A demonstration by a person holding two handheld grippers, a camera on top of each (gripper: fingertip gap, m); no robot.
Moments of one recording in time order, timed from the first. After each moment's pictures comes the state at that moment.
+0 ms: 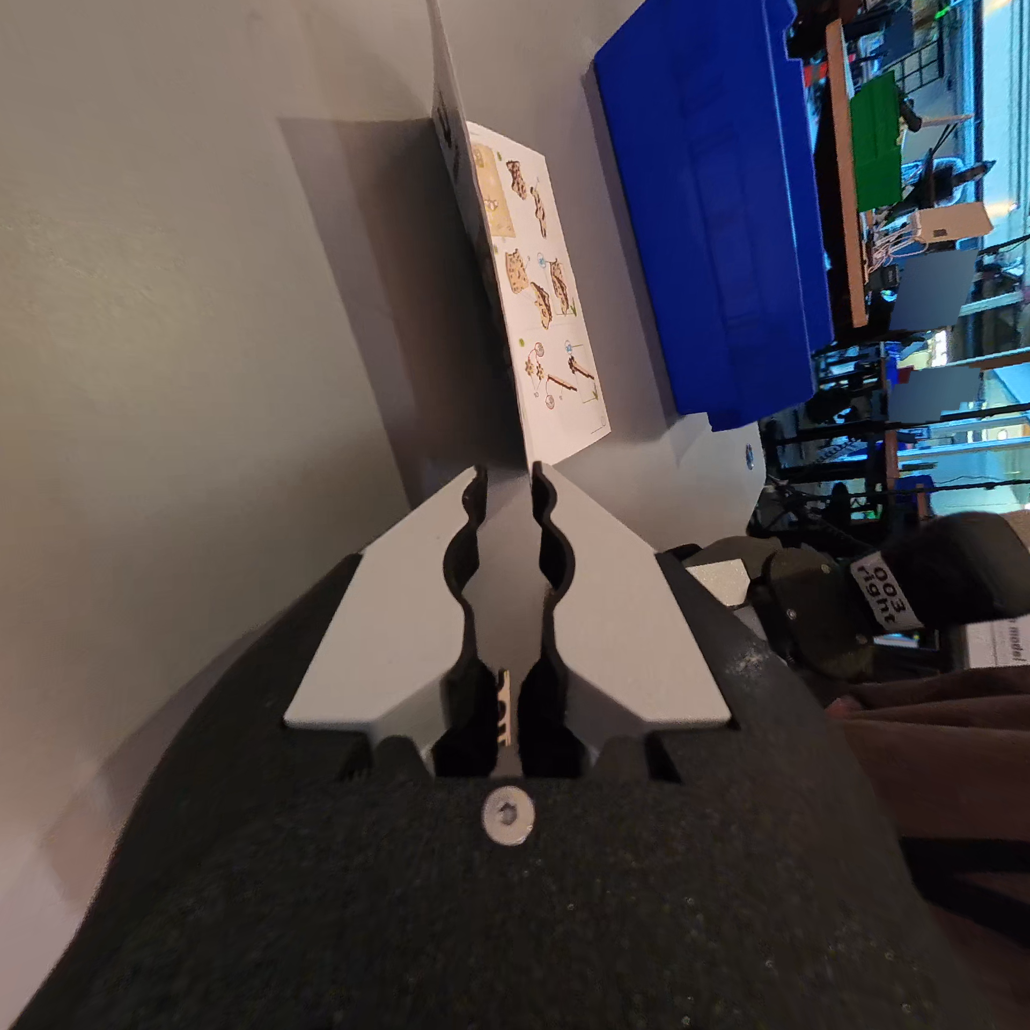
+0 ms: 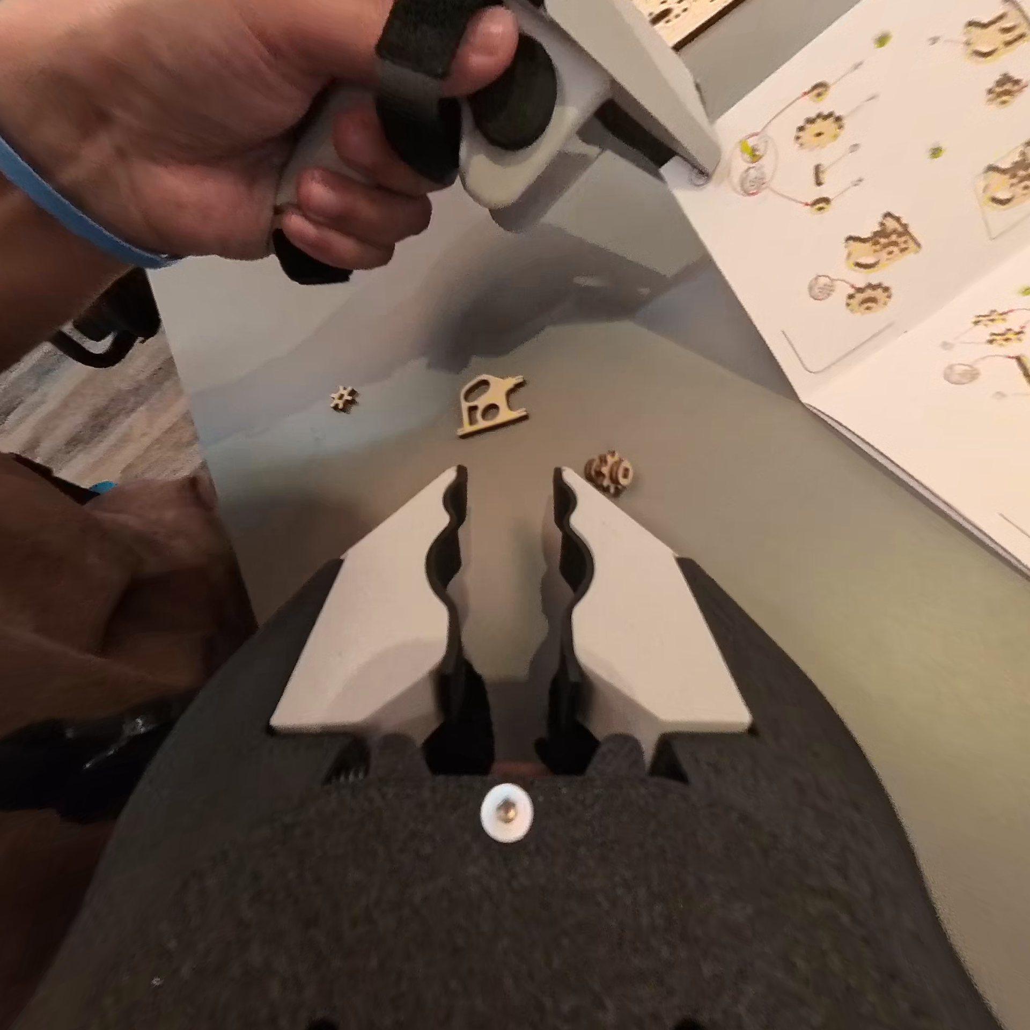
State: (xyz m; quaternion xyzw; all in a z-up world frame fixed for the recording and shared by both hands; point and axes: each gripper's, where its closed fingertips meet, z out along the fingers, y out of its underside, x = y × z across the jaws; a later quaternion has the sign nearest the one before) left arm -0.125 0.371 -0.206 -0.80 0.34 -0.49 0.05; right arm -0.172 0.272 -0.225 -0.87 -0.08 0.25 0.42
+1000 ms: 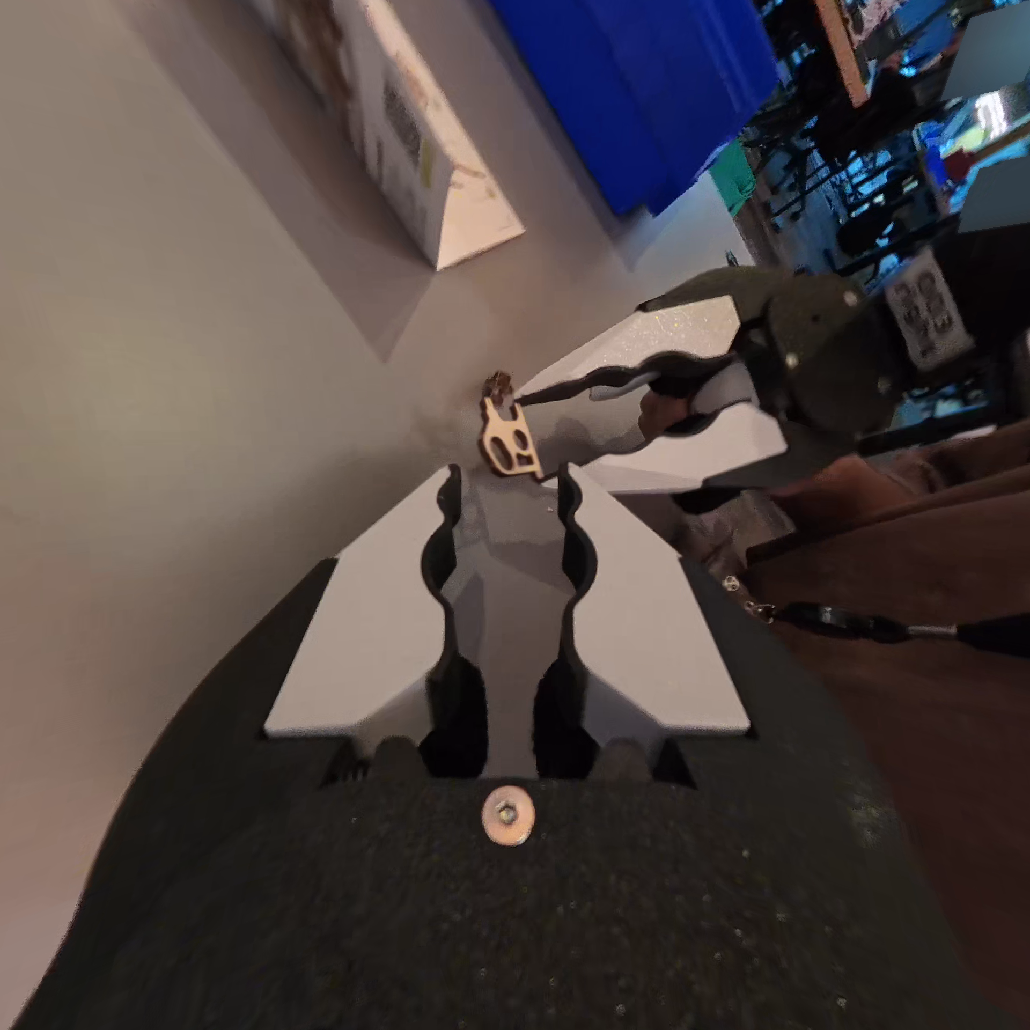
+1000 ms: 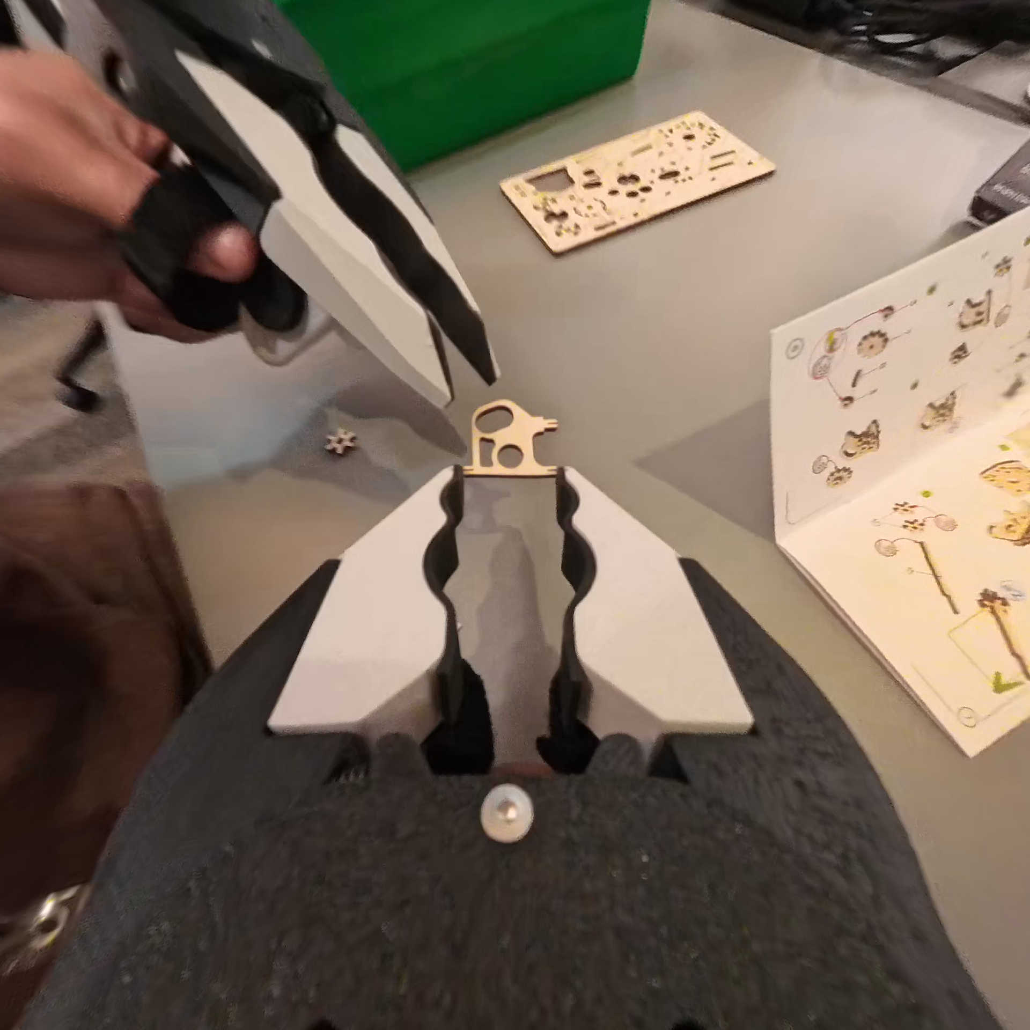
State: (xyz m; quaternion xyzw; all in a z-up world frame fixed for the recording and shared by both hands) left arm -0.208 0.304 -0.188 -0.72 0.49 -0.48 0.09; right arm -0.191 0.293 -0.198 -0.85 -0.16 0.15 0.47
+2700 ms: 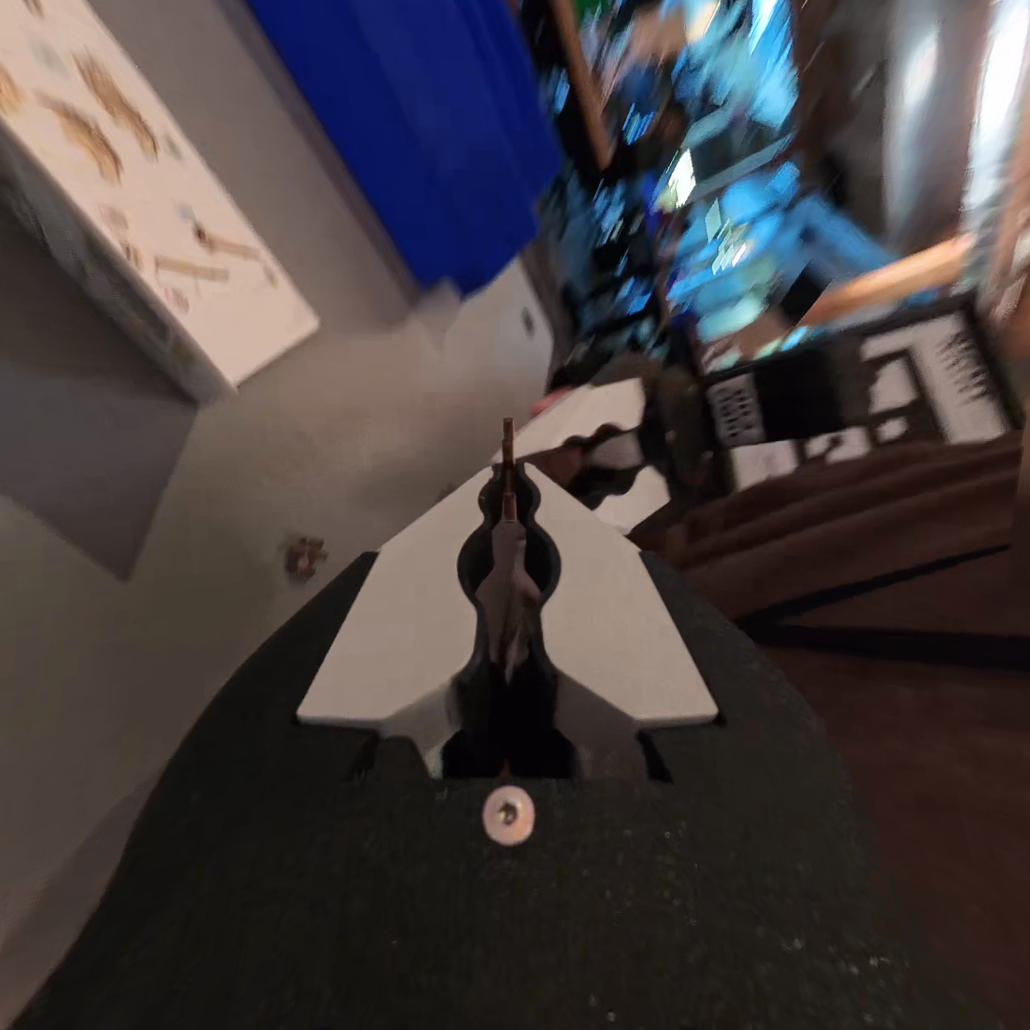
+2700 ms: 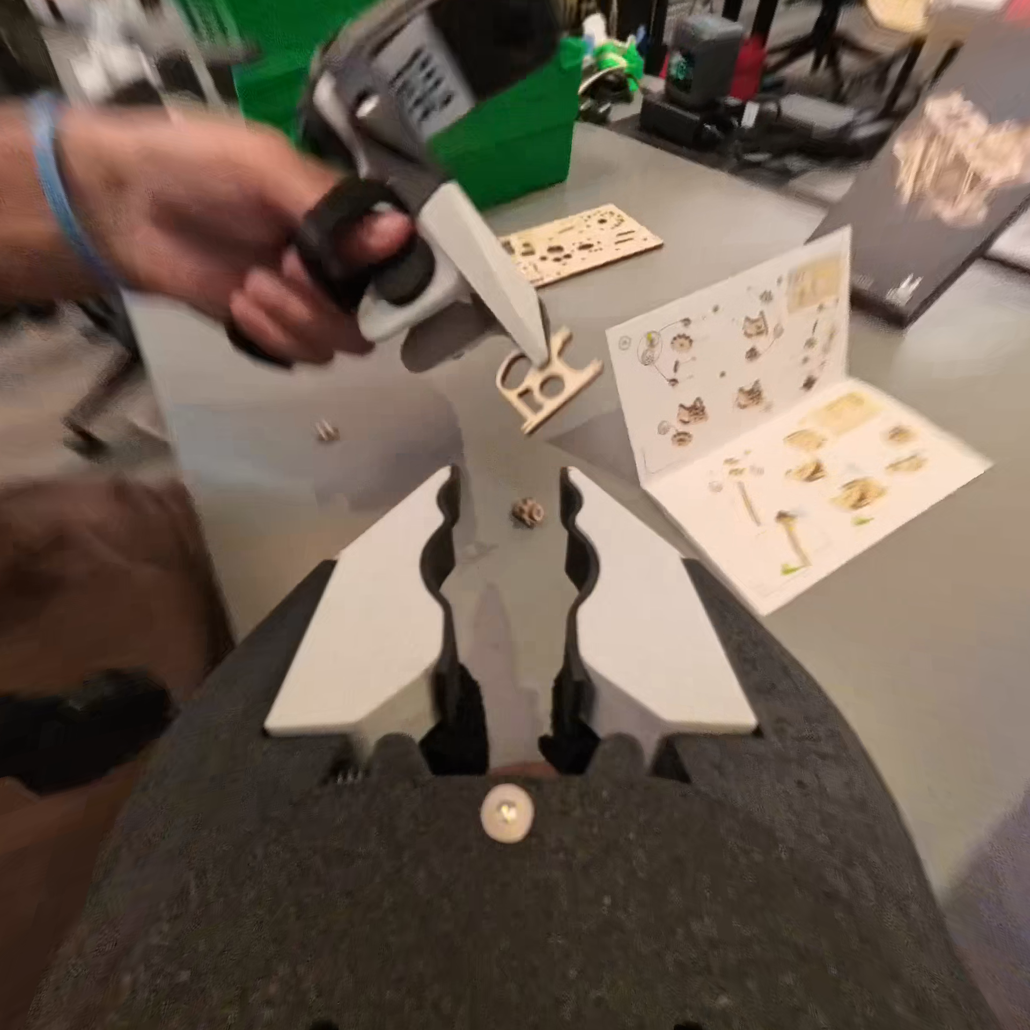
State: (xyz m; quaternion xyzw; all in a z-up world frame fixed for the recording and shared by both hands) left arm -0.124 0.270 -0.140 -0.65 0.42 -0.63 -0.07; right arm -0.129 0.254 -0.159 -0.82 -0.14 0.15 0.53
